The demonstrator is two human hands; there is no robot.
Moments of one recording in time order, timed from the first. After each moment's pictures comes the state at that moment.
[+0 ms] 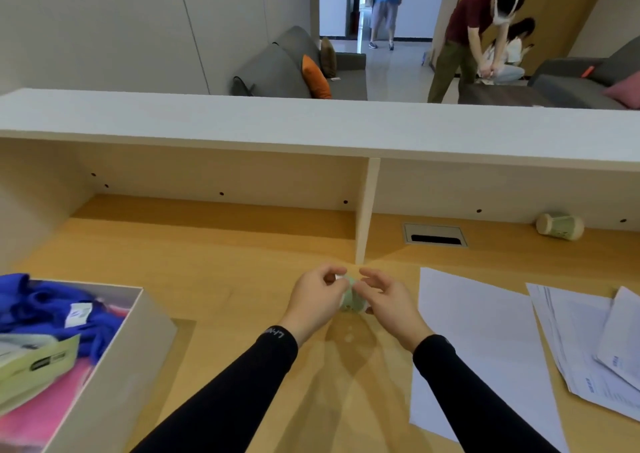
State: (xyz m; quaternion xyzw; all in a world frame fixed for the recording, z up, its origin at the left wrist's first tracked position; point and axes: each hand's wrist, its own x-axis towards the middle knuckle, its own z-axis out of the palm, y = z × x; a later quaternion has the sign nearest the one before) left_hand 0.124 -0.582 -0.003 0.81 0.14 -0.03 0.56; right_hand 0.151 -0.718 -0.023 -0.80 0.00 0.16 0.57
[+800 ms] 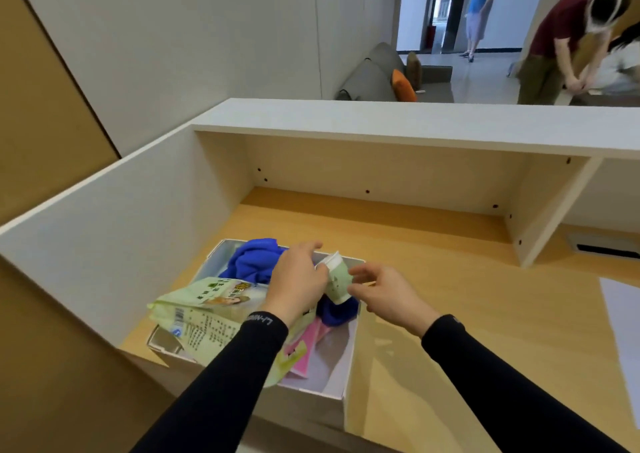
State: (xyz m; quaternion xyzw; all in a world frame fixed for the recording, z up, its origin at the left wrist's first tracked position) left_hand -0.021 -0.273 0.048 0.92 0.20 0.08 0.34; right_hand 0.027 -0.415 0.028 -0.84 -0.17 0.23 0.47
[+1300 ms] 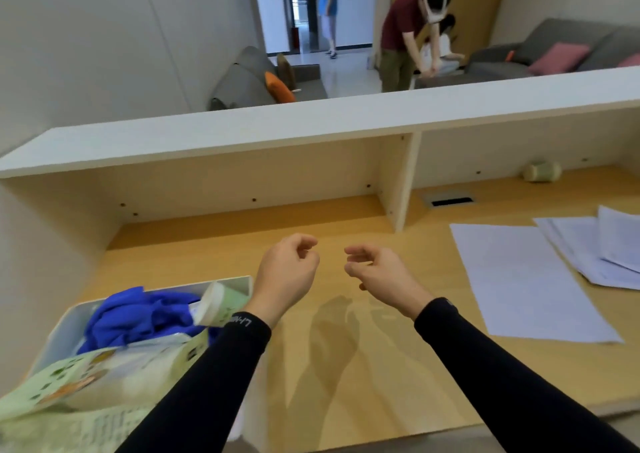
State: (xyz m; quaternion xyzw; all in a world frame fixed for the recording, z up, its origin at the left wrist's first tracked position) left_hand 0.037 -0.398 0.057 0.92 0.03 0.06 0.40; right_hand 0.045 -0.555 0.031 -0.84 0.00 0.08 0.54
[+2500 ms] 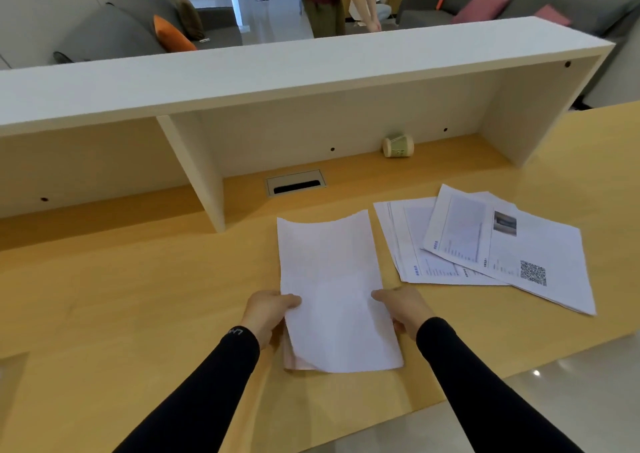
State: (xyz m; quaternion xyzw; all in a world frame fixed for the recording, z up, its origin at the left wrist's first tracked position) left_hand 0.101 -0.744 -0.068 0.73 0.25 -0.25 0.59; right_hand 0.081 -0.961 -0.079 -0.72 0.34 0.19 0.57
